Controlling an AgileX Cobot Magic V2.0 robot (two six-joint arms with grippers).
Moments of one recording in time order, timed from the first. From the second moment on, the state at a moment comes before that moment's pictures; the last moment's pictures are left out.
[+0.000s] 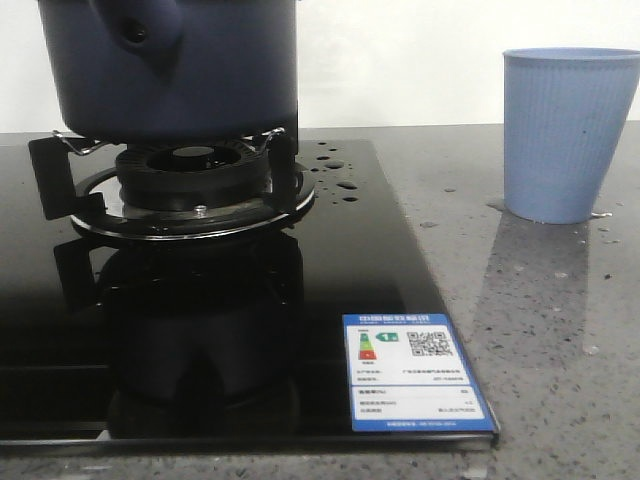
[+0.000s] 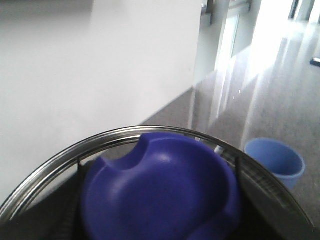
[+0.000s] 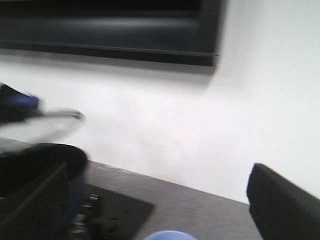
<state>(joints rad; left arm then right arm) -0.07 1.43 -1.23 -1.55 0.93 1.62 0.06 0.52 -0.71 0.92 0.26 -0.95</state>
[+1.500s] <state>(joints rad) -0.05 1.15 -1.23 -1.59 0.98 1.62 0.36 1.21 -0.53 0.75 -0.35 -0.61</state>
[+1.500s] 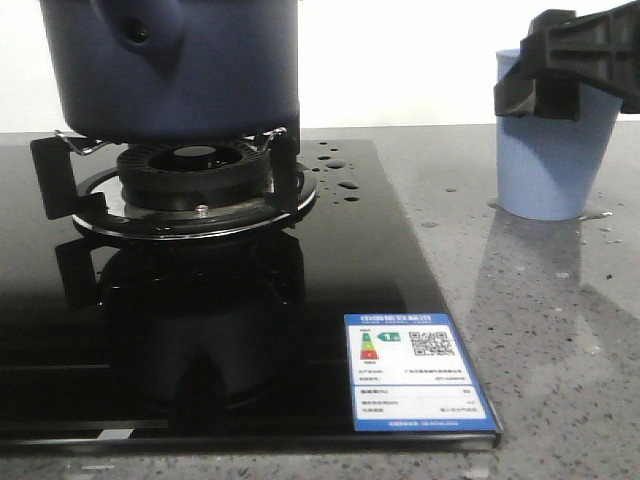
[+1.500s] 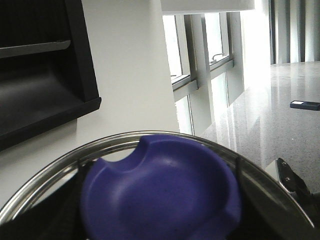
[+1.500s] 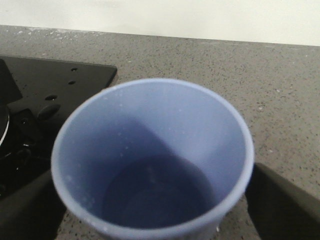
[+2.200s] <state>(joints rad) -0.05 1.08 -1.23 -1.59 0.90 1.62 0.36 1.15 -0.65 0.44 -0.30 -0.48</state>
